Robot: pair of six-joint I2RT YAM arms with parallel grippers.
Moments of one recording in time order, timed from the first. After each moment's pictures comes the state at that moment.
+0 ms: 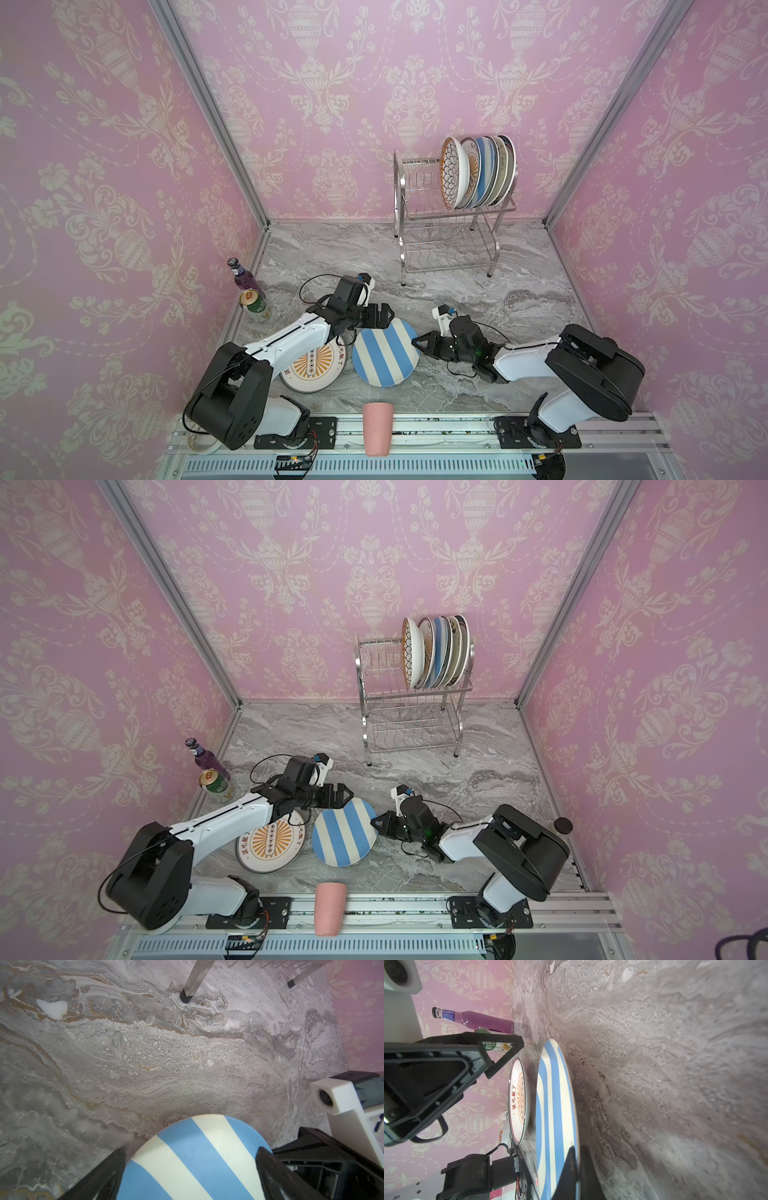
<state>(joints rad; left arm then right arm) -0.47 1.38 0.74 -0.21 0.28 -0.44 0.77 1.54 0.39 0.62 -0.27 1.06</state>
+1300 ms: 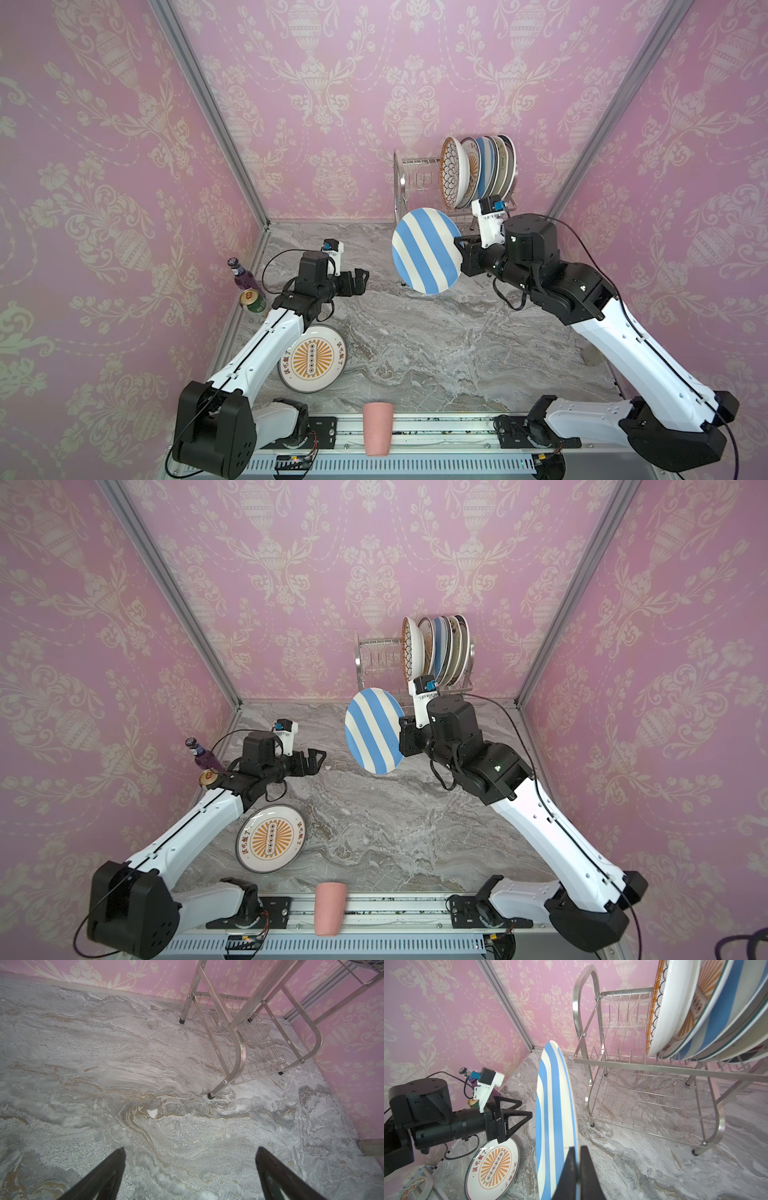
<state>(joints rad) -0.24 1.22 0.87 -0.24 0.23 -0.29 0.68 1.26 1.64 -0.76 0.22 0.26</state>
